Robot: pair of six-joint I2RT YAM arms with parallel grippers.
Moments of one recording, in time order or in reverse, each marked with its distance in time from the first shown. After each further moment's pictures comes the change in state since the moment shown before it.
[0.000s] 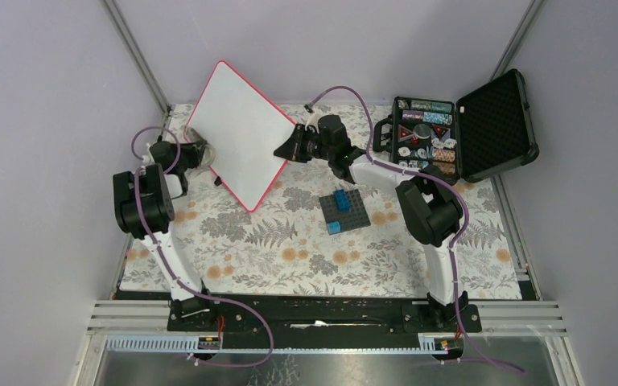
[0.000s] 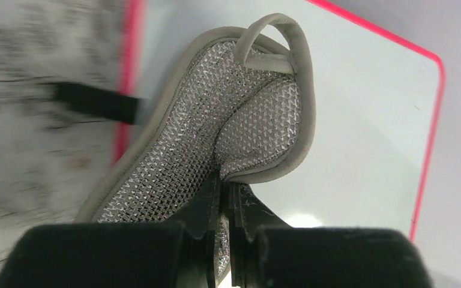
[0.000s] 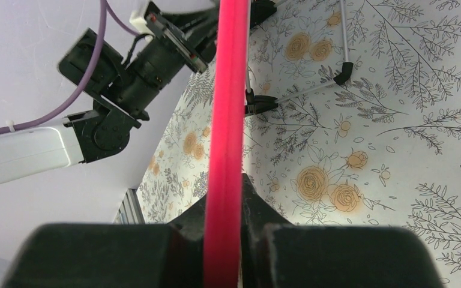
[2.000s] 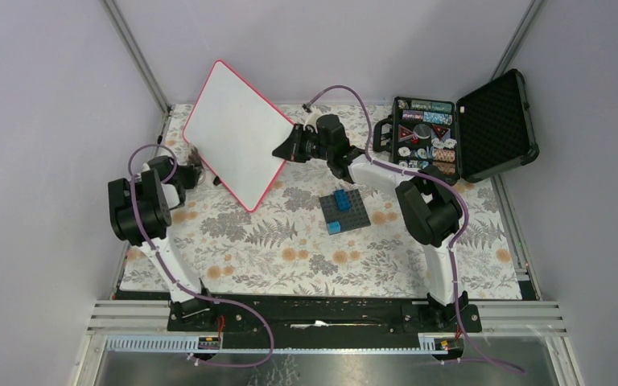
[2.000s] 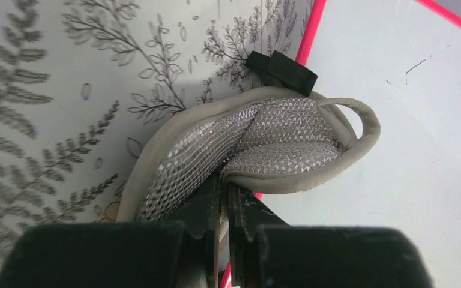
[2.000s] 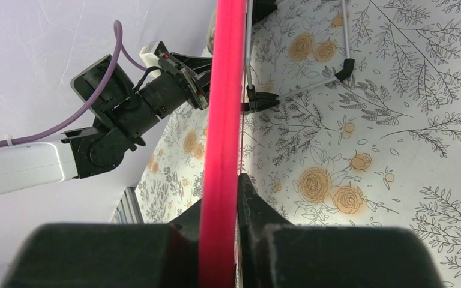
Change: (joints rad) left arm 0.077 -0.082 -0.177 -0.179 -0.116 0.086; right arm 0.007 0.001 0.010 -0.008 0.001 -0.013
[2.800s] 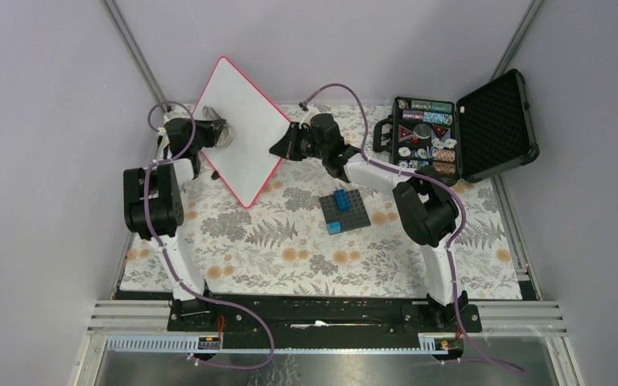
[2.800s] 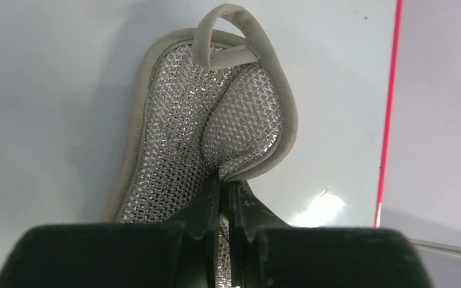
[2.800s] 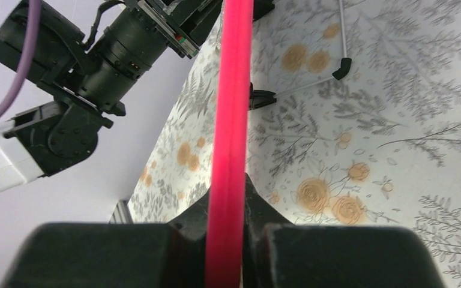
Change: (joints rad) left arm -0.193 -0.023 0.265 -0.013 0.080 -0.031; right arm 0.028 0.018 0.053 -0.046 0.054 -0.011
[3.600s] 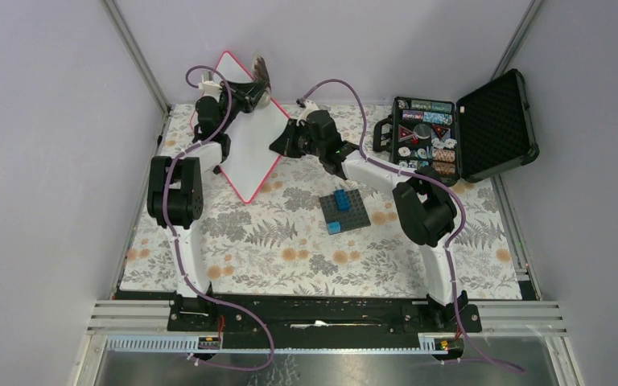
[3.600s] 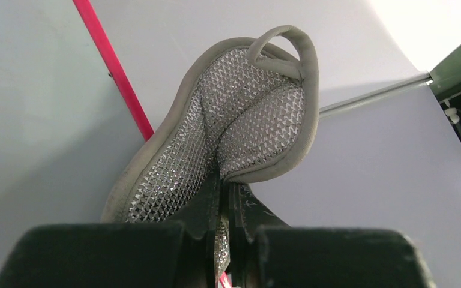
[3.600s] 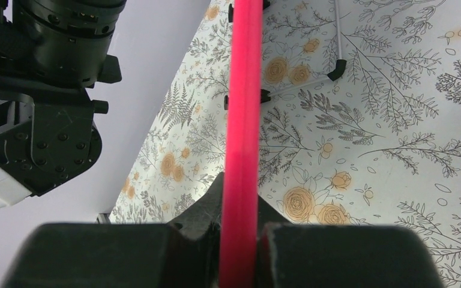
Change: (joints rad) left arm -0.222 0.172 0.317 0.364 0.183 -0.153; right arm 0.010 0.012 0.068 -0.082 0.096 -0.047
